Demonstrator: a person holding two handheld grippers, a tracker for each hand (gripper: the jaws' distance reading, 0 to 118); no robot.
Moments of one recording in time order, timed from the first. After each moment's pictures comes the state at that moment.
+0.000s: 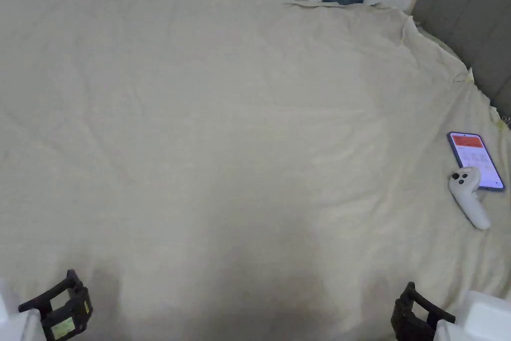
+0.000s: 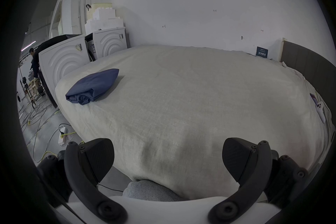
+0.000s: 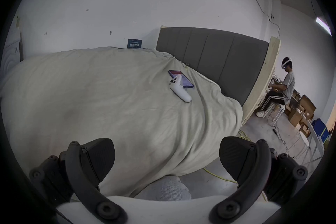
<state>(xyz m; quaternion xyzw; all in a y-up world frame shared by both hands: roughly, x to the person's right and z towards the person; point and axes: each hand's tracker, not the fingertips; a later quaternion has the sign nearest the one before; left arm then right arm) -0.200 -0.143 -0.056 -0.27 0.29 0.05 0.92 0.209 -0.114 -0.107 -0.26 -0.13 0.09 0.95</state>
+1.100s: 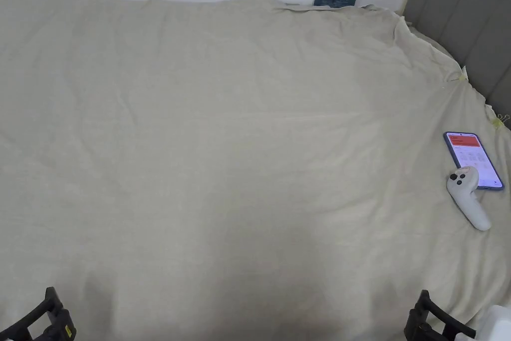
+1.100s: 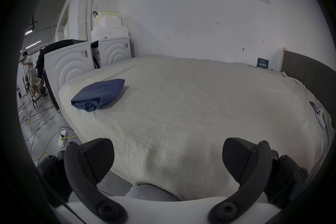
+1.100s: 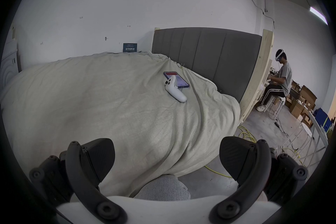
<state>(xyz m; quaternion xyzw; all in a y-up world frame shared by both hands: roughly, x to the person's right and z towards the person) -0.197 -0.135 -0.044 -0.22 0.30 0.05 0.93 0.230 -0.107 -0.106 -0.25 -0.14 0.05 0.96</state>
